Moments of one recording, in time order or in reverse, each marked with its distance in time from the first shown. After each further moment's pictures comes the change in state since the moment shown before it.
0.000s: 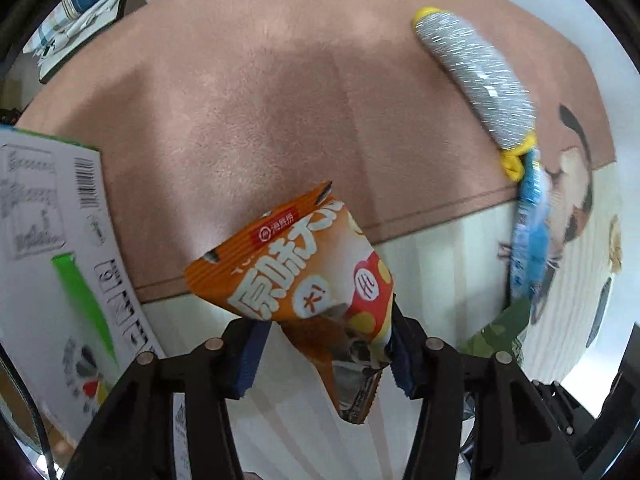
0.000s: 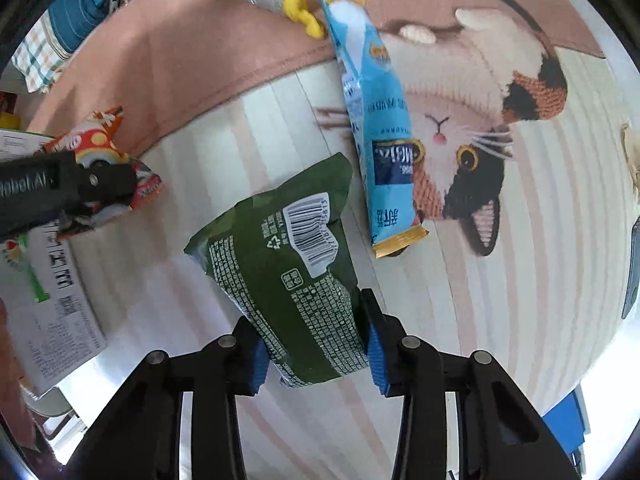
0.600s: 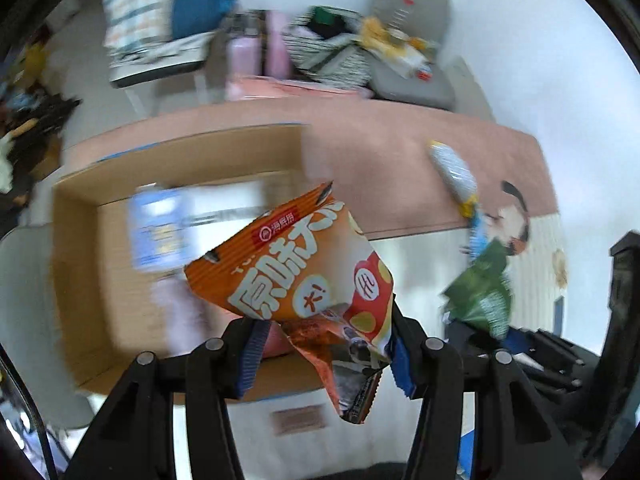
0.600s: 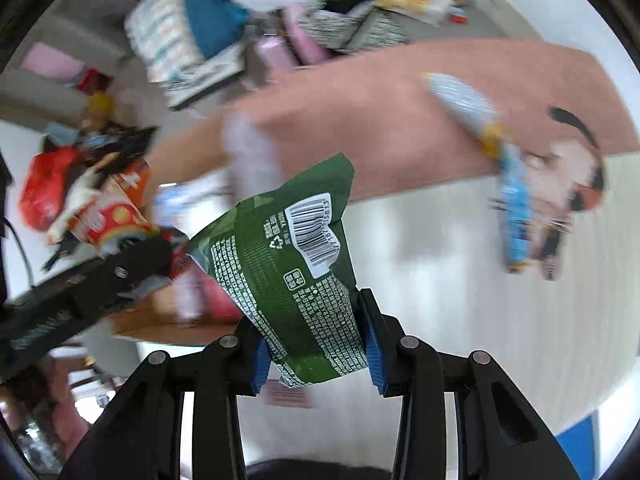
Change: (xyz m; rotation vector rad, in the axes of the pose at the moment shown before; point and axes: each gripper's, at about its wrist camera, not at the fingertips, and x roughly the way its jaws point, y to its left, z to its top) left arm -0.204 0.152 -0.122 -0.142 -0.291 -0.046; right arm -0.160 0.165 -0.055 -0.212 -0.169 0.289
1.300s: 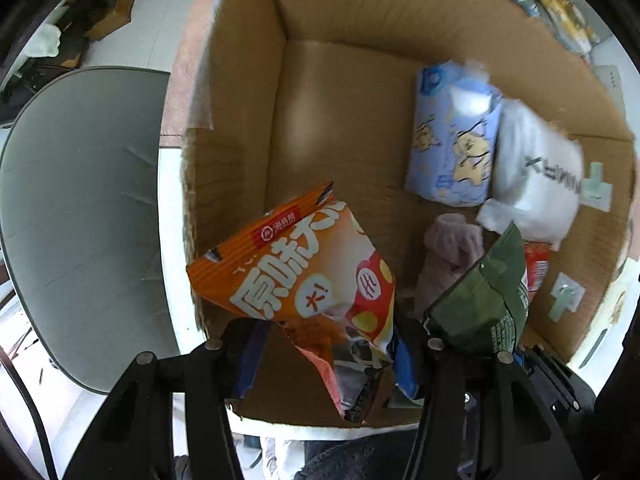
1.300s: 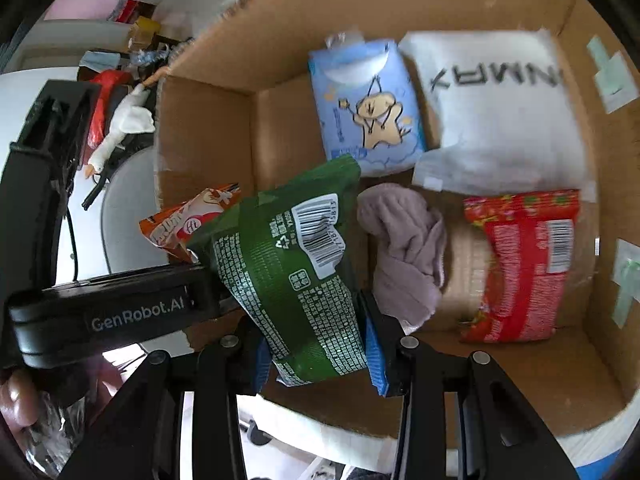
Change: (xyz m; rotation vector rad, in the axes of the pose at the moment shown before) left arm 0.104 0.215 -0.006 -0.282 0.450 0.145; right arm 0.213 0.209 -0.008 -0.074 0.330 0.184
